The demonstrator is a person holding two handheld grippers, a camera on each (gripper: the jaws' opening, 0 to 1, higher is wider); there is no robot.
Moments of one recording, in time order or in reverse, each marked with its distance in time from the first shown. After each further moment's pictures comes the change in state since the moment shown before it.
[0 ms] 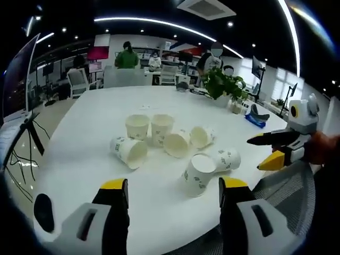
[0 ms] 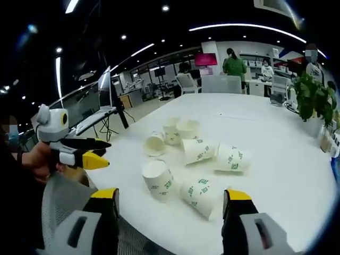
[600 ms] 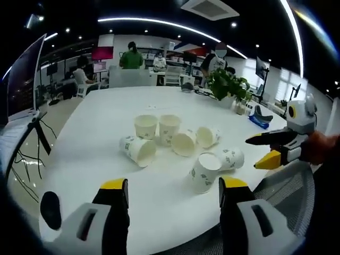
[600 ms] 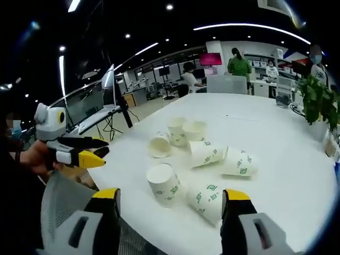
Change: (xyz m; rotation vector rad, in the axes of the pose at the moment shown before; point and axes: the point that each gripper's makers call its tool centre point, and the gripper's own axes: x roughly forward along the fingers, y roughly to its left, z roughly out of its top) left arm -0.015 0.016 -0.002 -0.011 -0.003 0.040; right arm 0.018 0.013 0.004 -0.021 0.010 0.035
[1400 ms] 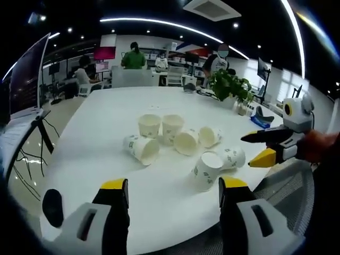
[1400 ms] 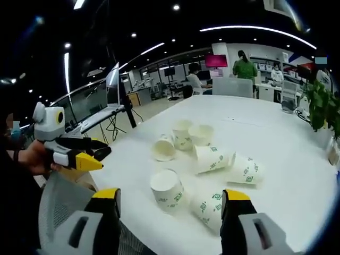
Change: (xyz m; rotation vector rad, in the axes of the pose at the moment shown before) left arm -0.004 0.008 -0.002 -0.009 -0.003 0.012; right arm 0.011 0.006 0.011 -0.037 -0.006 0.026
